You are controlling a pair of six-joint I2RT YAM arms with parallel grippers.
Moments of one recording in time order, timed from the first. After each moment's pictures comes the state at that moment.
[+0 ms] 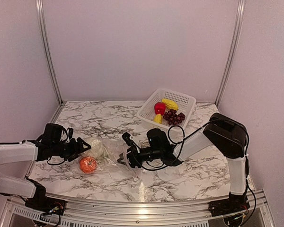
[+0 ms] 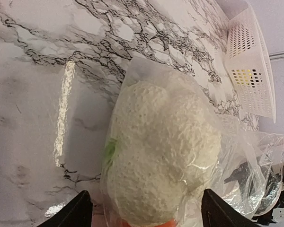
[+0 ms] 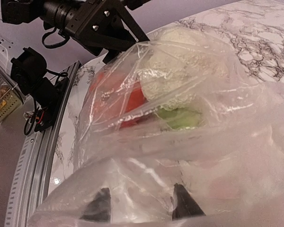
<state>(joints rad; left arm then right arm) -0.31 1.19 0.41 0.00 0.37 -0.74 0.94 2.10 1.02 0.73 -0.61 0.22</state>
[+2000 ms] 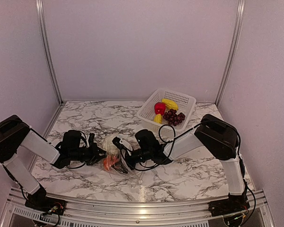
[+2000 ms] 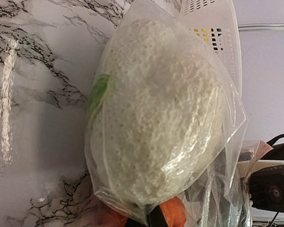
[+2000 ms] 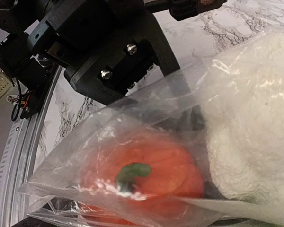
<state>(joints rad) -0.56 1.62 0.39 0.67 0.47 -1.05 0.97 2.21 1.19 0.53 -0.61 0.14</state>
